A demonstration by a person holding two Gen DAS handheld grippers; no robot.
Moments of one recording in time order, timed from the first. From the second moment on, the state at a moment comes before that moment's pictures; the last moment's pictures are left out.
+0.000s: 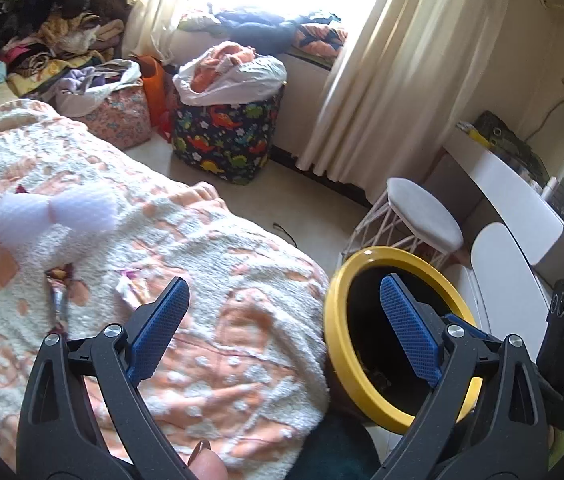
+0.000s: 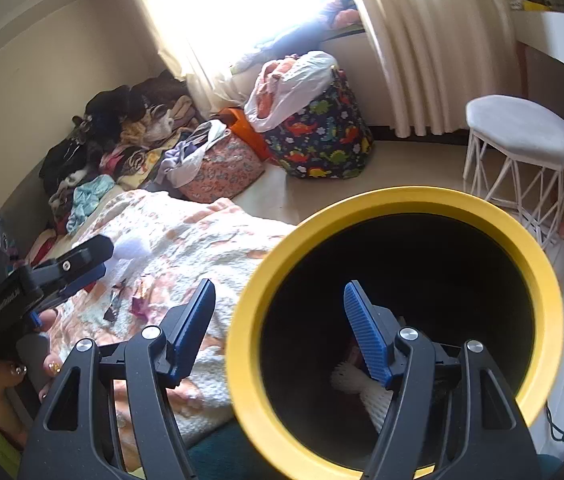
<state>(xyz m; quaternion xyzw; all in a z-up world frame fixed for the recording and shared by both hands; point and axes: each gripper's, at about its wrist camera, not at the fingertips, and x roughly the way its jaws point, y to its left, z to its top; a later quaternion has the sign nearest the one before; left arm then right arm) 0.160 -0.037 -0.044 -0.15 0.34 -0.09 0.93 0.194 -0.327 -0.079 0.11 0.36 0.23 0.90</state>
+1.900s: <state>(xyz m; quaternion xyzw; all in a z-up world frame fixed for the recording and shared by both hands) 0.177 0.183 -0.104 -0.38 0.32 0.06 0.87 0.214 -0.092 -0.125 -0.05 0.42 0.35 0.83</state>
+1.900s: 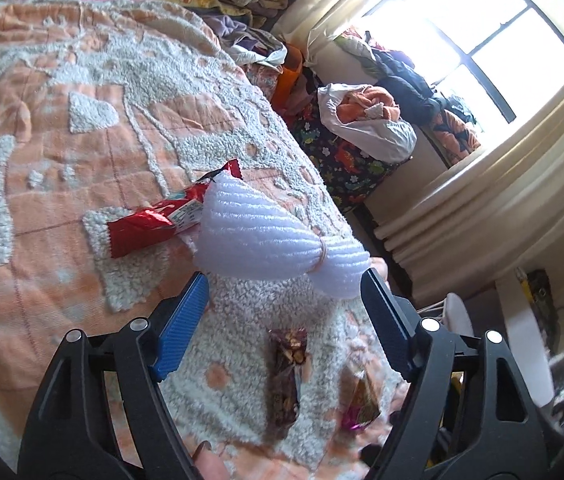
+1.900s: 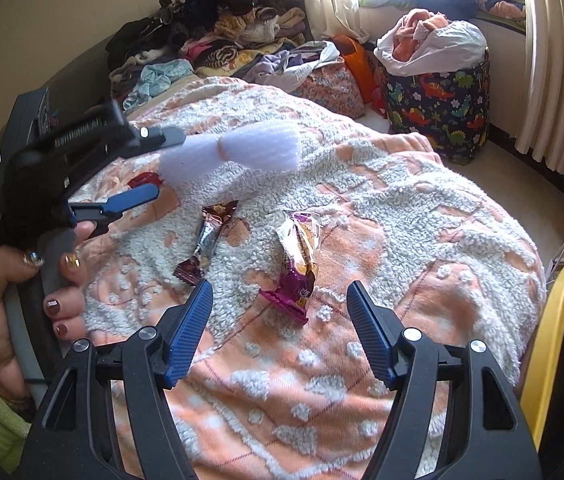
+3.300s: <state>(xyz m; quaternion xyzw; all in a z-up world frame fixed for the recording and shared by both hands) 0.190 0.119 -0.068 -0.34 0.31 0.00 0.89 0.215 -0.164 -0.103 0.05 0.40 0.33 0.85</state>
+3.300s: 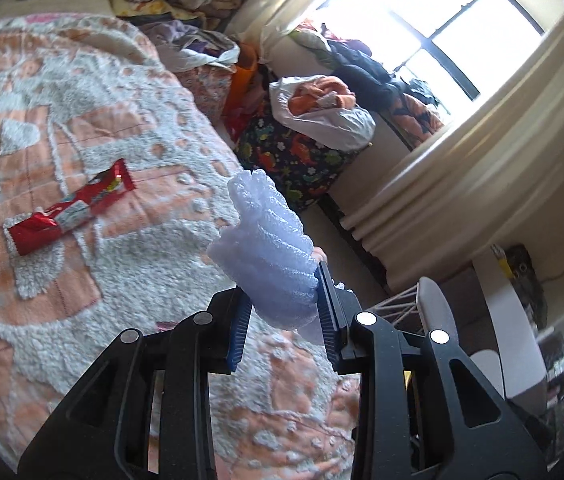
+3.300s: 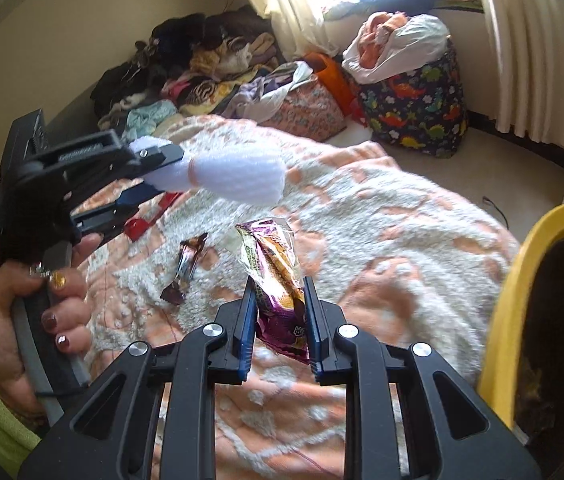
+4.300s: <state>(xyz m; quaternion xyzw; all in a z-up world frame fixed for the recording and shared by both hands) 0.191 -0.004 -0.039 -0.22 0.32 -0.11 0.92 0.209 -0.292 -0.083 0.14 0.36 0.24 0.89</state>
